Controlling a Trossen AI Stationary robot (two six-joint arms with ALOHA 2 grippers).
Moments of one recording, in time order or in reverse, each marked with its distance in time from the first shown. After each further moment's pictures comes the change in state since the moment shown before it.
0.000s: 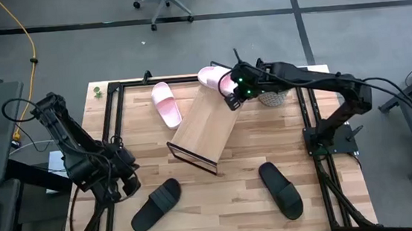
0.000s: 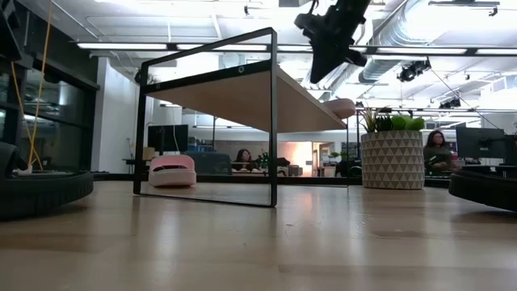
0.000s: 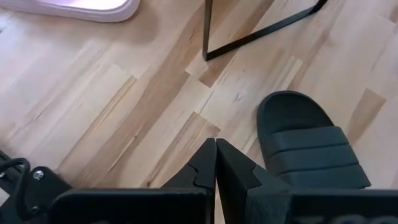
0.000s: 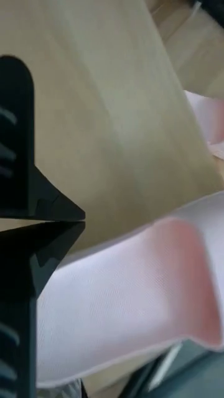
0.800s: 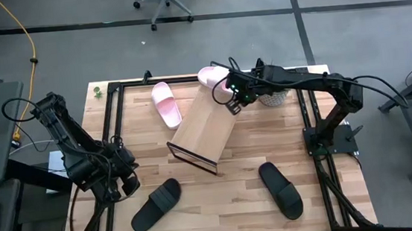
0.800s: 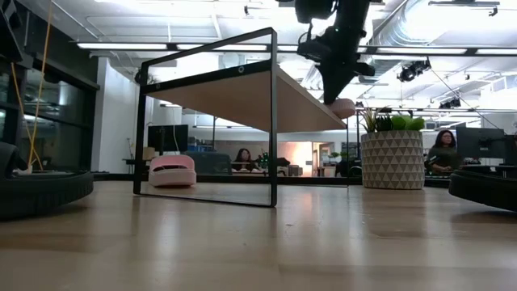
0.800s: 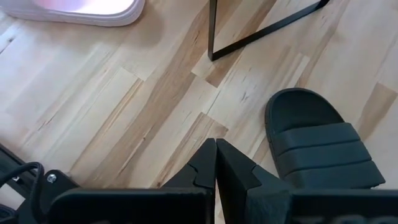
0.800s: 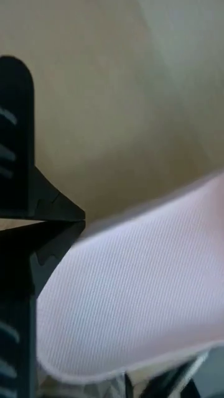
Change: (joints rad) left arm 0.000 0.000 0.000 -0.022 0.000 0.026; right arm 0.000 0.083 0.000 -0.143 0.065 0.032
